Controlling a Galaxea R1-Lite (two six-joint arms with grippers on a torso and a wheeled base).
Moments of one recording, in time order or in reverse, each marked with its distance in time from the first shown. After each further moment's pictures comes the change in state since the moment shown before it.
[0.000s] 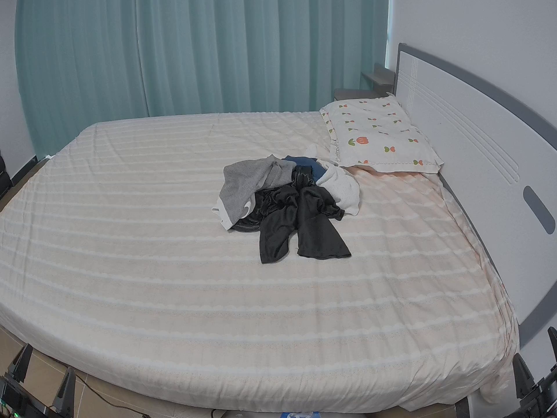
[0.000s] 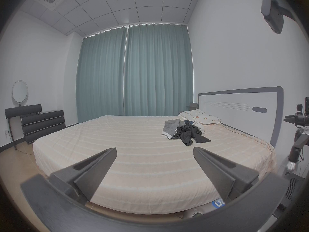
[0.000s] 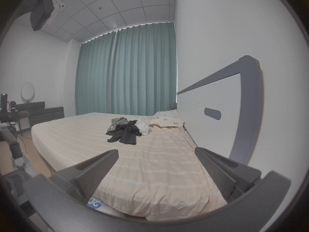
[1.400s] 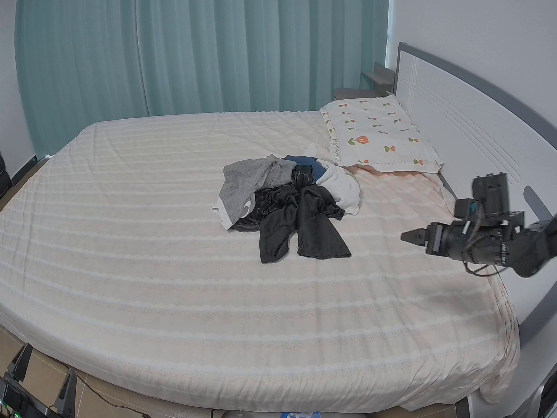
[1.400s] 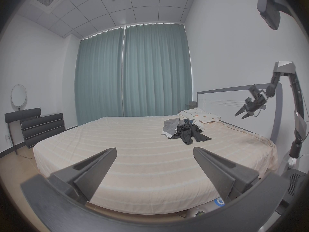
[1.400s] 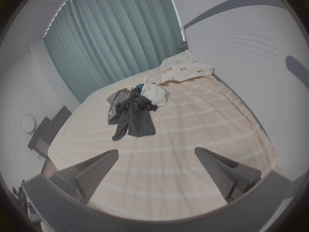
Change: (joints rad) left arm -0.001 0.000 0.000 -0.001 -0.007 0.033; right arm 0.236 1.751 -0.779 -0.411 -0.034 0.380
